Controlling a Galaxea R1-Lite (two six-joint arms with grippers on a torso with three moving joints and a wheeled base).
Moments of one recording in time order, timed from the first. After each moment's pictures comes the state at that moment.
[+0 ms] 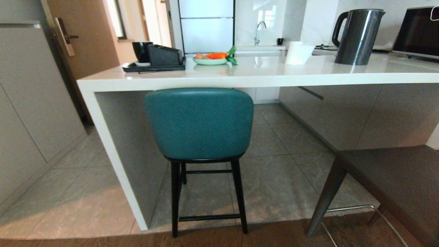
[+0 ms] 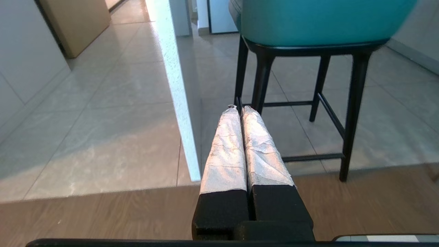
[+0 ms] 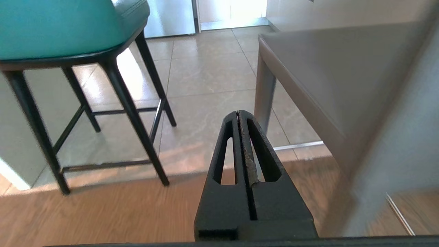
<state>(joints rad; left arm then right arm) 0.00 0.00 0.00 0.00 -0.03 0.05 0.00 0.00 0.00 0.00 0.00 0.00</state>
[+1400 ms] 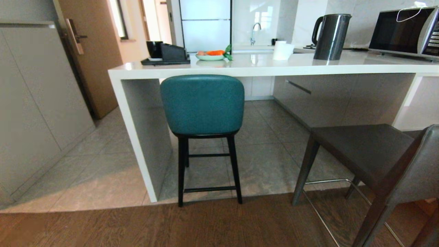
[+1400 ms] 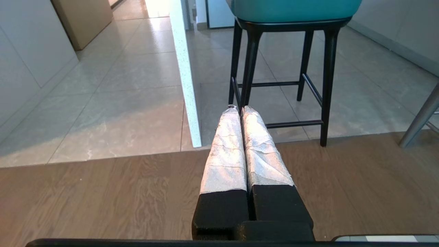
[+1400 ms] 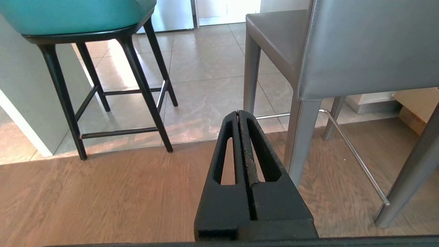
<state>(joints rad) 0.00 0.00 0.00 0.00 -0.03 0.05 0.00 0.00 0.00 0.00 0.00 0.00</state>
